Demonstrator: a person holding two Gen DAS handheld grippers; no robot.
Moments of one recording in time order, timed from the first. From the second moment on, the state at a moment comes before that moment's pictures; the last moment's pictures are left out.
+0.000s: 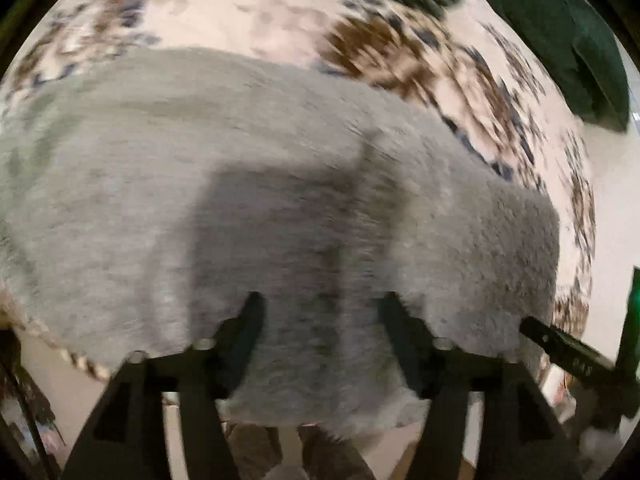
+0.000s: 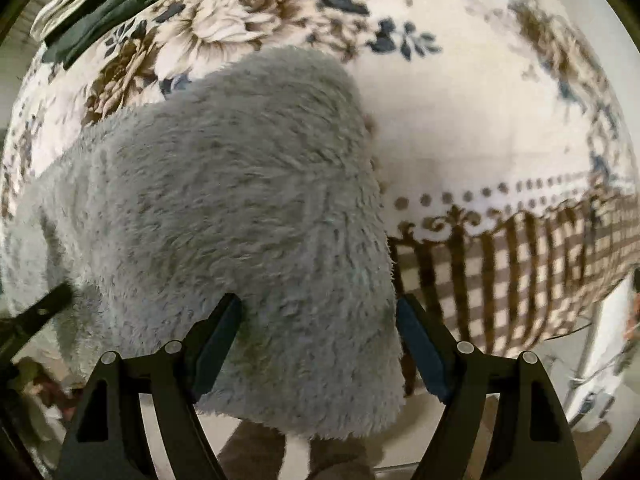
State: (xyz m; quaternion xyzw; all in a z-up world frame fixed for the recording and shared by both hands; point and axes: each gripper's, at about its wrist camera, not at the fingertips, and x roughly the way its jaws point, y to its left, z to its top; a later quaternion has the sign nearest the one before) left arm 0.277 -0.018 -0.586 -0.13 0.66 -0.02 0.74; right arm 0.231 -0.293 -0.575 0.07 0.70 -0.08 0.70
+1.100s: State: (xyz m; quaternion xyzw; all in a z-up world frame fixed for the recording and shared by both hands) left arm 0.213 0.287 -0.658 -0.56 0.41 0.23 0.68; right arm 0.329 -0.097 -0.614 0.06 0.70 -0.01 0.71
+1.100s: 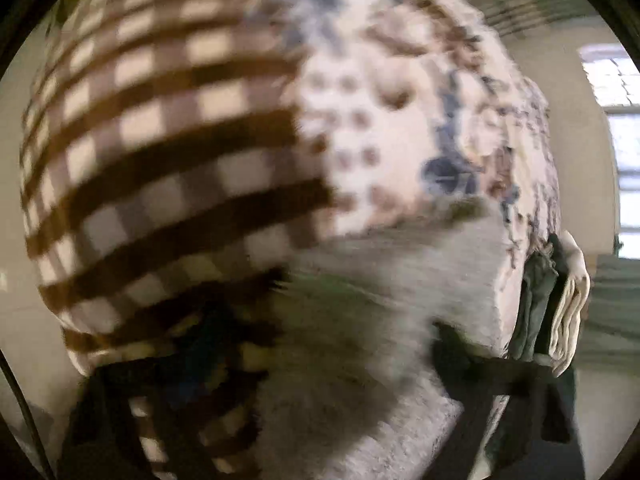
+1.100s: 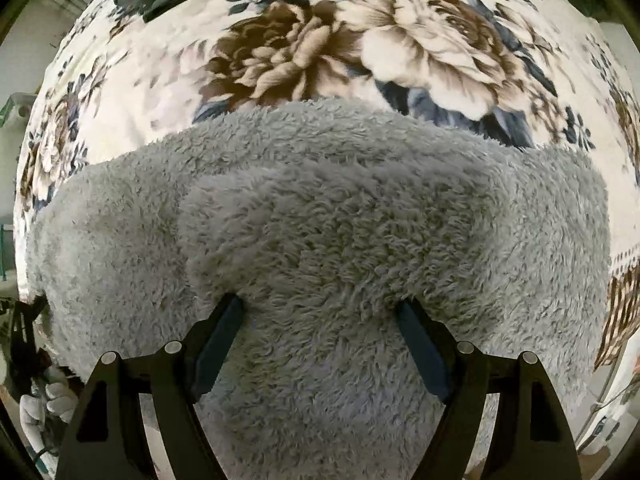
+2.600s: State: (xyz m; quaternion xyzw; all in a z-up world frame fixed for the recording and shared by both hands) left arm 0.268 -0.197 -0.495 -0.15 0.57 -0.16 0.79; right arm 0.223 -0.426 -0.561 0.21 0.67 -0.06 0.71
